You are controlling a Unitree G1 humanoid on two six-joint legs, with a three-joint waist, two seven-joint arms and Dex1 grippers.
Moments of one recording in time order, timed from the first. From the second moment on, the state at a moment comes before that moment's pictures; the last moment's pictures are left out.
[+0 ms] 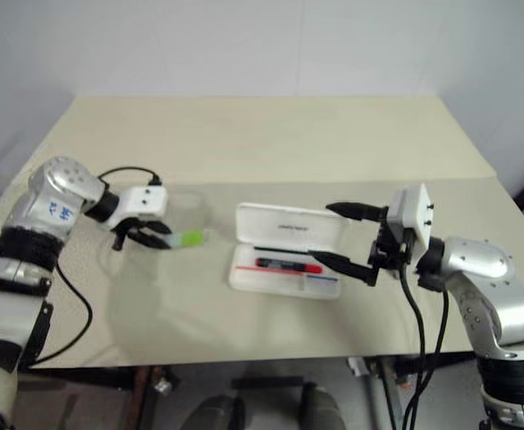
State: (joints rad) left arm -1.01 0.77 -0.29 0.56 0.23 0.12 -1.48; right arm -0.32 -0.74 -0.17 -0.29 0.64 0.36 1.05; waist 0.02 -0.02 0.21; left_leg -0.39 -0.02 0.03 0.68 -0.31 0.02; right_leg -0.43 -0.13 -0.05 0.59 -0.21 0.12
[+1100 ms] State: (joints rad) left arm -1.01 0.53 -0.49 0.18 0.12 0.42 -1.40; right arm -0.04 -0.76 -0.32 -0.49 0.65 0.35 0.97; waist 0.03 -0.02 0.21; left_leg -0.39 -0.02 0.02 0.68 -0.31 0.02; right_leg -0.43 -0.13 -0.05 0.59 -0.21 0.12
